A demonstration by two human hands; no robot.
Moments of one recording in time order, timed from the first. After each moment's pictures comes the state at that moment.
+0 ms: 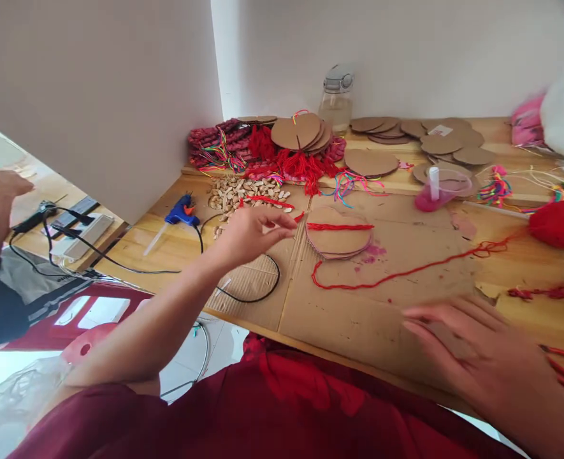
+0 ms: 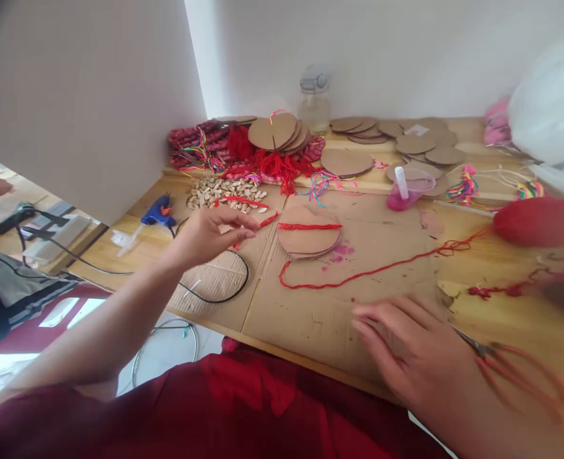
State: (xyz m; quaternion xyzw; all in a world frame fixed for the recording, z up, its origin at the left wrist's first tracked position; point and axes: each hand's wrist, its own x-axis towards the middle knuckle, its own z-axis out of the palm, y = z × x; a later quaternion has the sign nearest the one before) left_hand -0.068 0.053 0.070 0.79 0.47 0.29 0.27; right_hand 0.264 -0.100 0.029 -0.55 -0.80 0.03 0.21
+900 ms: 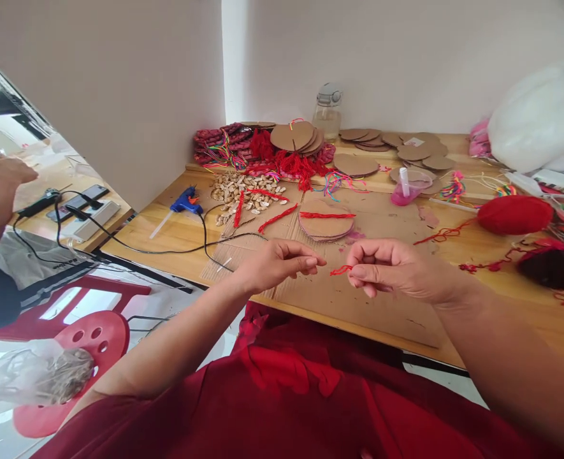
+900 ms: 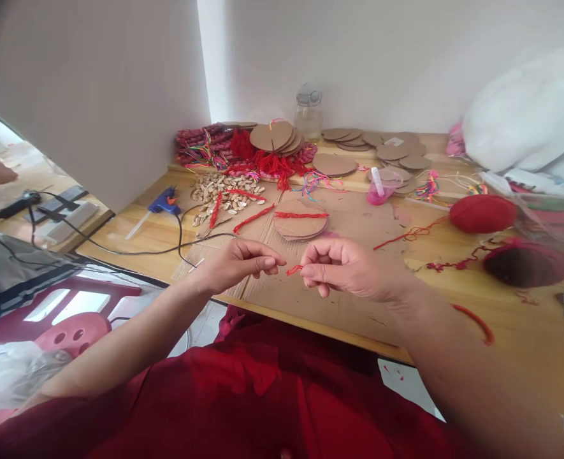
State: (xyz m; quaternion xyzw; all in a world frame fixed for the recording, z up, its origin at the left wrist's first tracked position) left_hand -0.027 -0.033 0.047 0.64 0.39 0.26 0.60; right_hand 0.224 -0.051 0.079 -0.38 -0.61 0.66 0.21
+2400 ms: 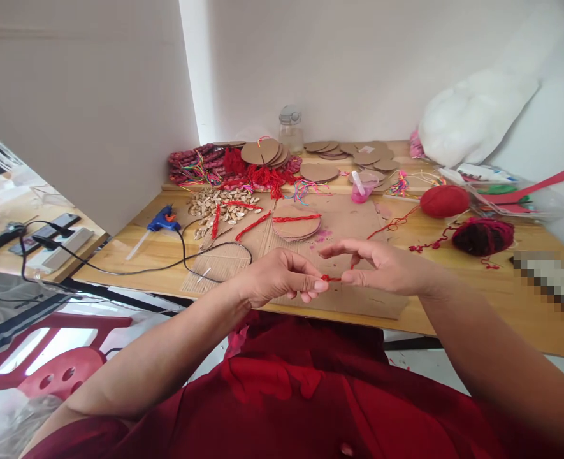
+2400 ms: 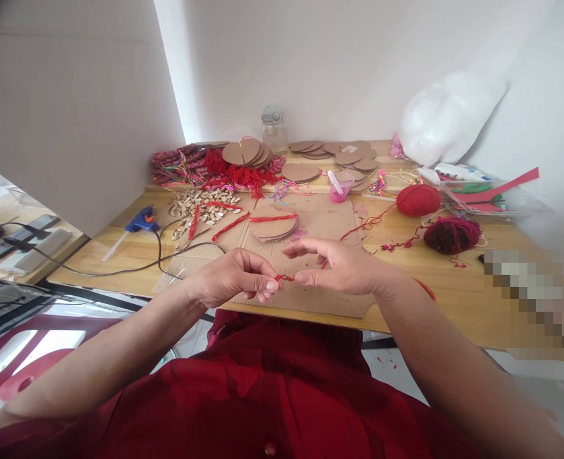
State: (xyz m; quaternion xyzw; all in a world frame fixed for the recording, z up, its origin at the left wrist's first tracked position) left_hand 0.022 -0.063 0.081 0.56 0.37 0.15 0.72; right_hand 0.268 -0.078 0.077 -0.40 -0.74 0.49 0.22
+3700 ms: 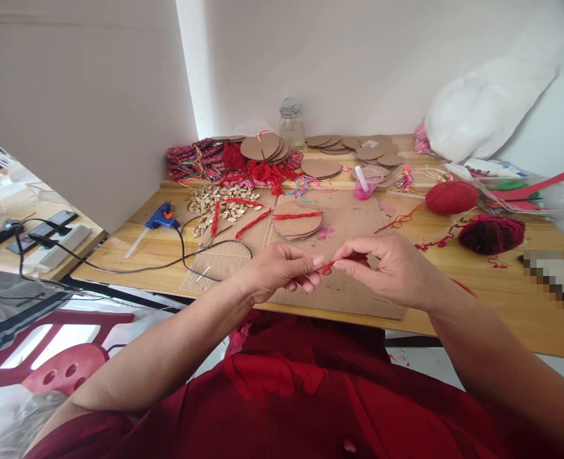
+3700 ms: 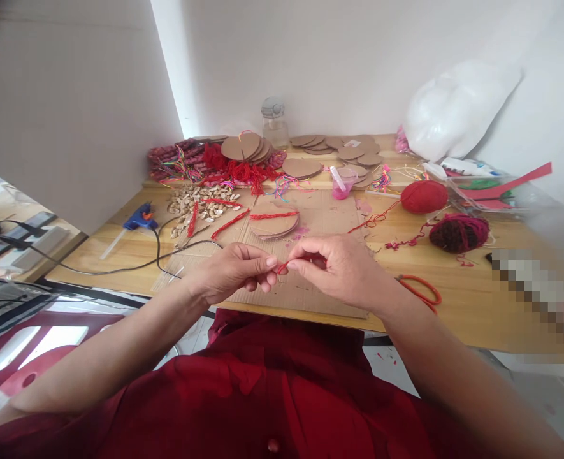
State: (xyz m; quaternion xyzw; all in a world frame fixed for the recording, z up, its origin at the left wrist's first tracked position) left_hand 0.025 -0.055 0.075 0.52 0.40 0.20 0.73; right_hand 0.246 -0.096 0.091 -0.47 -0.80 0.25 0.28
